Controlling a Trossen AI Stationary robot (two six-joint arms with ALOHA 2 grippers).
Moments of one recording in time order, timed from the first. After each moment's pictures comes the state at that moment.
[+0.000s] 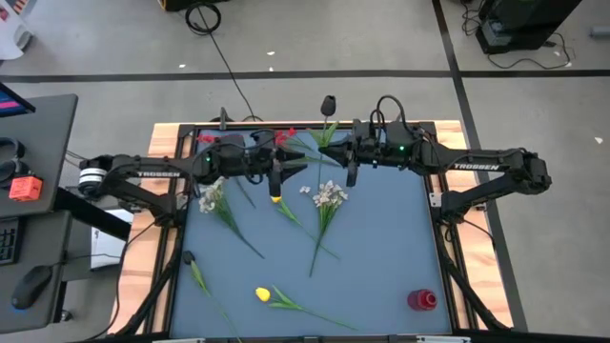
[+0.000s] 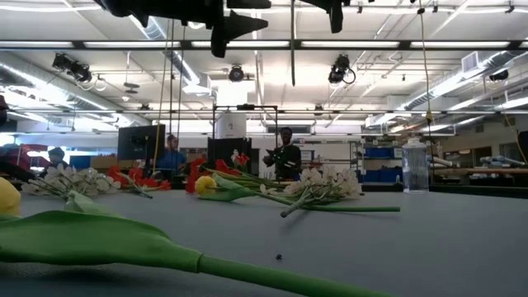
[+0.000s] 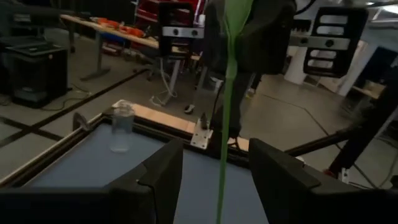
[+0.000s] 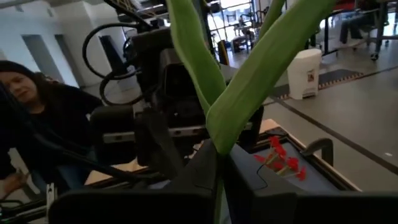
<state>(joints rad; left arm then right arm) 0.18 1.29 0.90 0.37 0.07 -0.28 -0.19 1.24 1.03 0.18 -0.03 0.25</state>
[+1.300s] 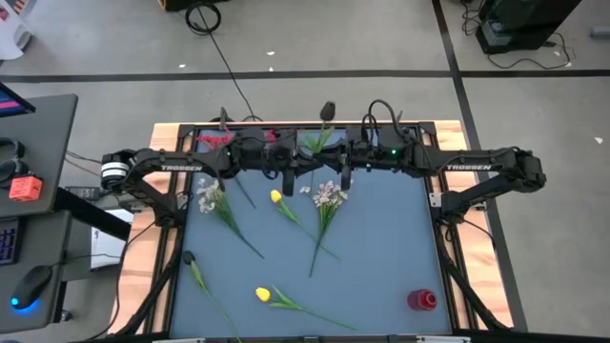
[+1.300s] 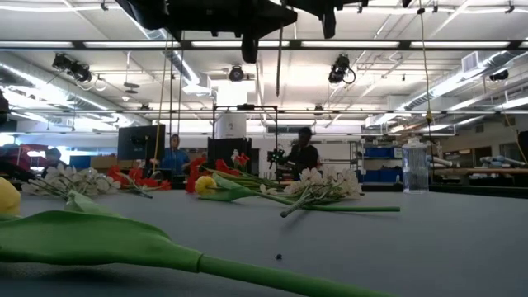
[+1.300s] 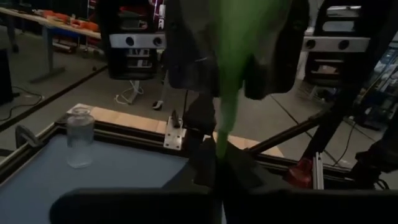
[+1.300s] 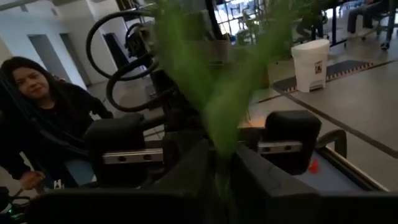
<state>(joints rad) 0.23 1.49 1.03 0.46 0.29 -0.24 -0.17 1.30 1.03 0.21 -0.04 0.28</state>
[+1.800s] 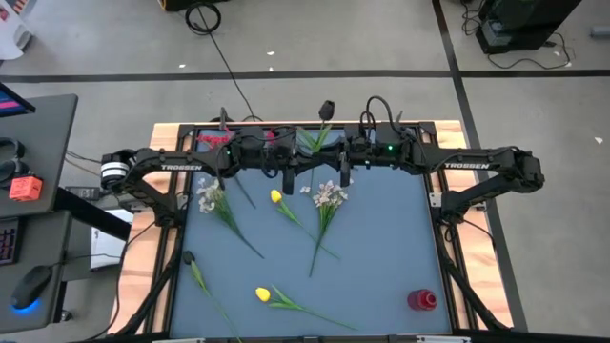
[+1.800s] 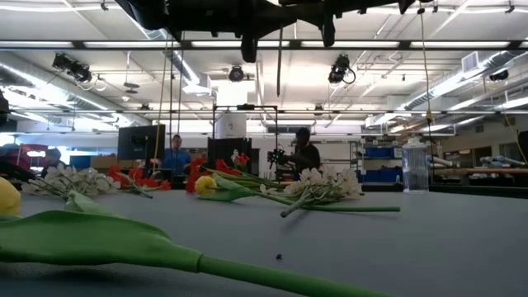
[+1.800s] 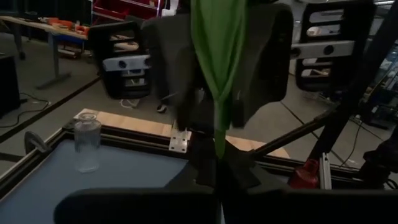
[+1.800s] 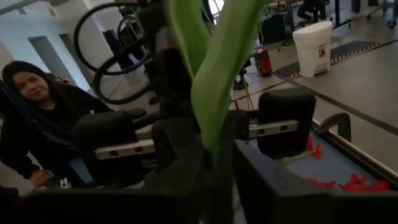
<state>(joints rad) 0.23 1.48 1.03 0.45 0.28 -0.22 -0.21 1.31 1.03 0.20 -0.09 0.33</state>
